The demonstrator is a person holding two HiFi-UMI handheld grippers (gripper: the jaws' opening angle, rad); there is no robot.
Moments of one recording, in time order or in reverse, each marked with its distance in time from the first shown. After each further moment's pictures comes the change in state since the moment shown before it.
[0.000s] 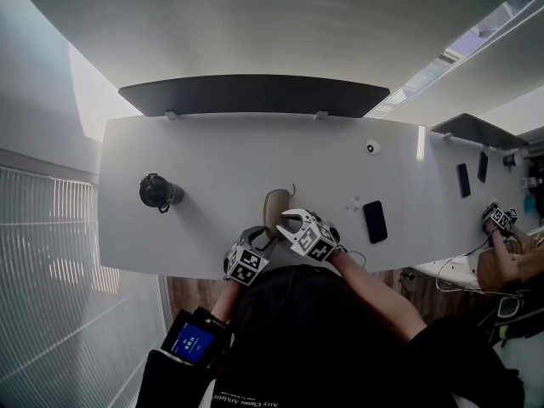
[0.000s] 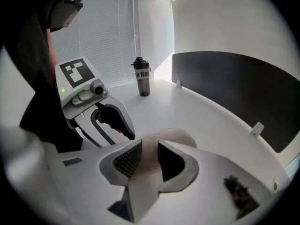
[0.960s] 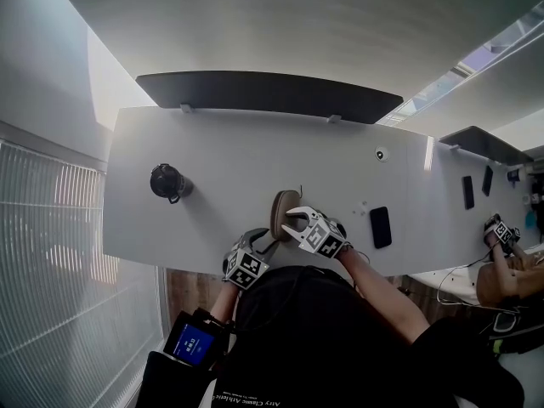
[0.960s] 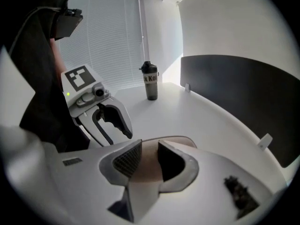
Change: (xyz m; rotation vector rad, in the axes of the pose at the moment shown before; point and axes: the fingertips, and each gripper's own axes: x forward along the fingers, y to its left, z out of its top) left arm -0.024 0.000 -0.004 0.053 -0.037 0.022; right arm -0.003 0.007 0.019 -0.071 -0.023 0.092
